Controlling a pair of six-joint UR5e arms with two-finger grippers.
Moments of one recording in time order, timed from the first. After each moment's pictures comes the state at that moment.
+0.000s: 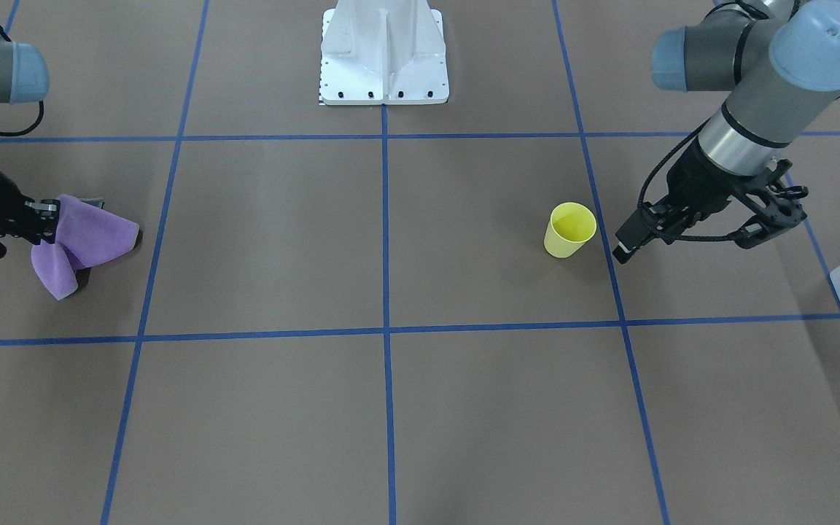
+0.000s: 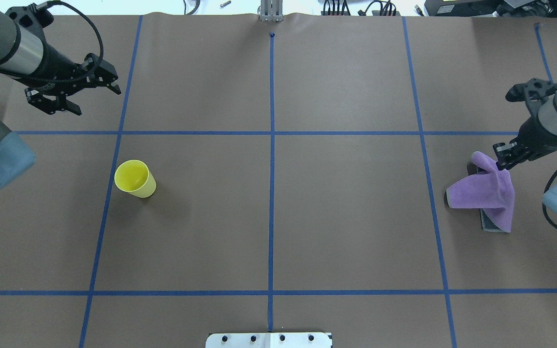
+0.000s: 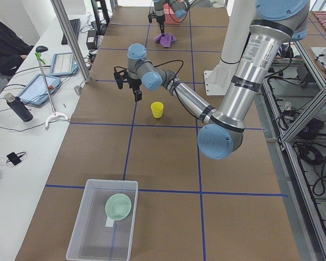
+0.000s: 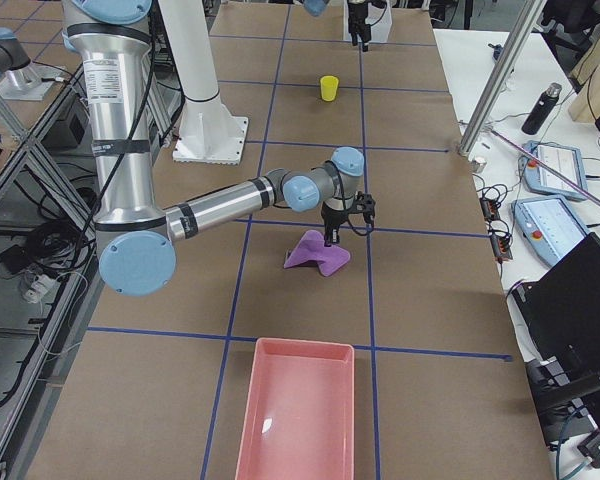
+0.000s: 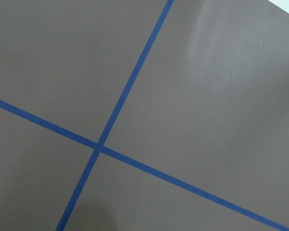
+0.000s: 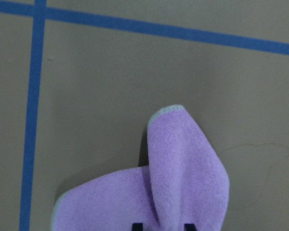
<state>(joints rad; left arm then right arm) -0.98 -1.93 -1.82 -1.78 -2.17 -1.34 1.03 -1.51 1.84 -1.52 2.21 0.57</state>
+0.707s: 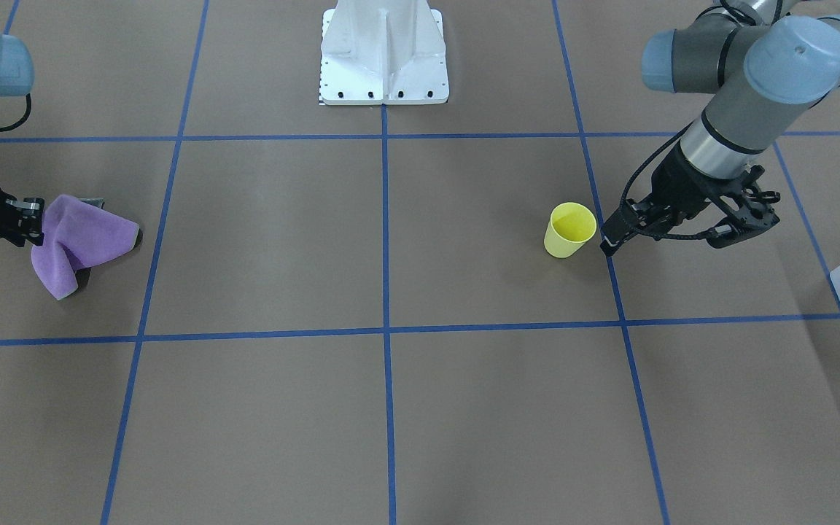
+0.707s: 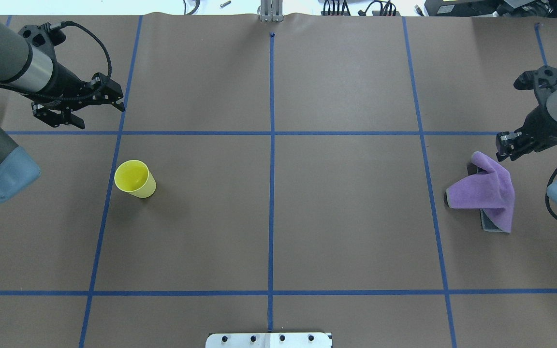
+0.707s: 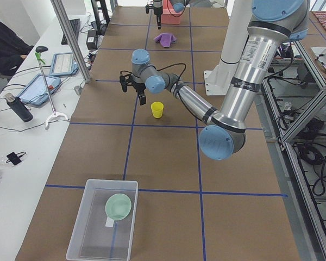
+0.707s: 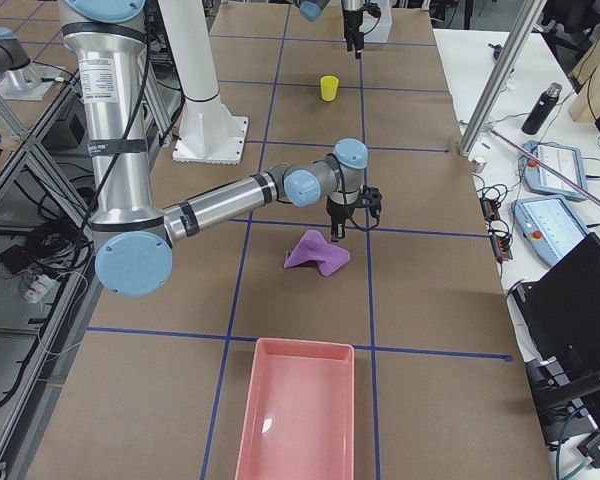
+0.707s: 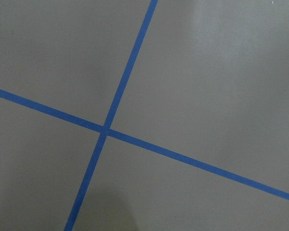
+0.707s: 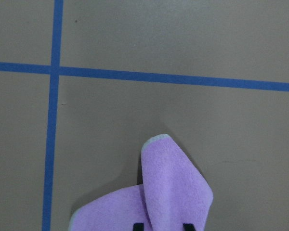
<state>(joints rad) -0.95 -1.91 -1.82 -1.78 -2.17 -1.30 1.02 -1.48 1.83 -1.52 2.21 0.60</state>
